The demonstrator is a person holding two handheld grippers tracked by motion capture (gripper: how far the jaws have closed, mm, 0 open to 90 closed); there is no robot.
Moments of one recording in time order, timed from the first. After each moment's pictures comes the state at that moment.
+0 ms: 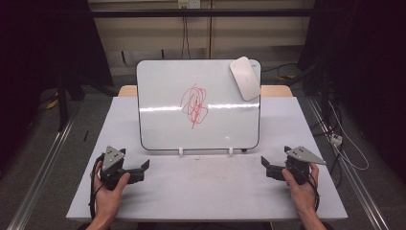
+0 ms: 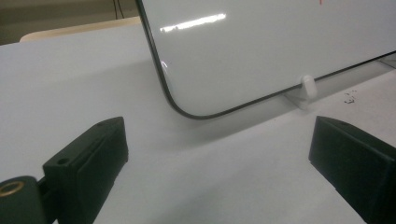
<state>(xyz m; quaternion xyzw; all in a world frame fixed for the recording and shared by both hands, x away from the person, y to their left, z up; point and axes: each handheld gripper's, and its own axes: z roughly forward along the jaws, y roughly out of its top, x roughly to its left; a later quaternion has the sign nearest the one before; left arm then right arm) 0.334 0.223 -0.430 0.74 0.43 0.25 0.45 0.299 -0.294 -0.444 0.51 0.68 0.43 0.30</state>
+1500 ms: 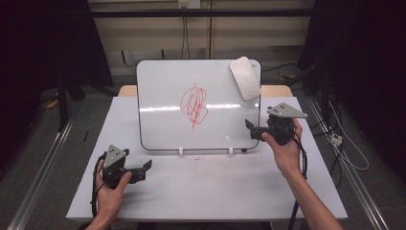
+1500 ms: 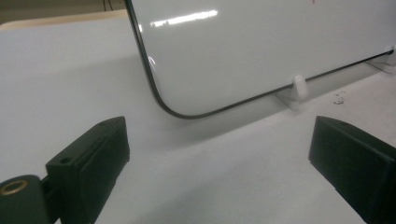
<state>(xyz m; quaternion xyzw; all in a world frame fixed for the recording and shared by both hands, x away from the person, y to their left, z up) 0.337 0.220 -0.432 0.74 0.43 0.22 0.46 0.380 -0.248 -0.351 0.44 0.71 0.43 0.34</state>
